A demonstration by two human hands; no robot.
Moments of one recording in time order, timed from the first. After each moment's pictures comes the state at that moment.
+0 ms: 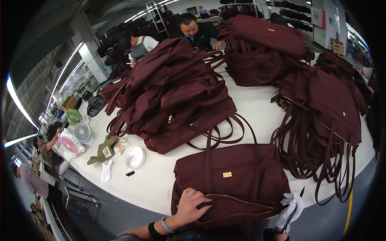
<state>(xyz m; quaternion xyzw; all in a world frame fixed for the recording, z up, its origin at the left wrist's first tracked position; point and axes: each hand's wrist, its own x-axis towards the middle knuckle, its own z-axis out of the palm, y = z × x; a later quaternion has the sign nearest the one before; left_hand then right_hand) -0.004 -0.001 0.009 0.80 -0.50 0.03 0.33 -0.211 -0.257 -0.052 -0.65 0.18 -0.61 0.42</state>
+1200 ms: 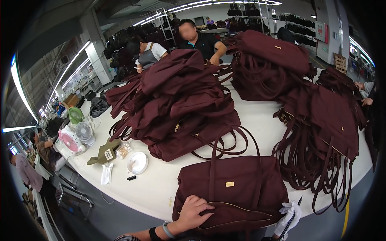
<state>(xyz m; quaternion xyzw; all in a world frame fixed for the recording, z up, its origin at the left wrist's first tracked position) -0.007 0.000 0.009 0.79 -0.50 0.03 0.35 -0.216 -0.266 -0.071 -0.64 0.23 -0.61 0.41</state>
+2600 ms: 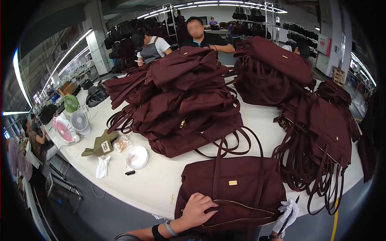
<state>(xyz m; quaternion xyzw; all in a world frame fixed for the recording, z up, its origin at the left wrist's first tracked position) -0.004 0.001 0.005 0.78 -0.50 0.04 0.37 -0.205 -0.259 -0.061 -0.63 0.25 -0.61 0.42</state>
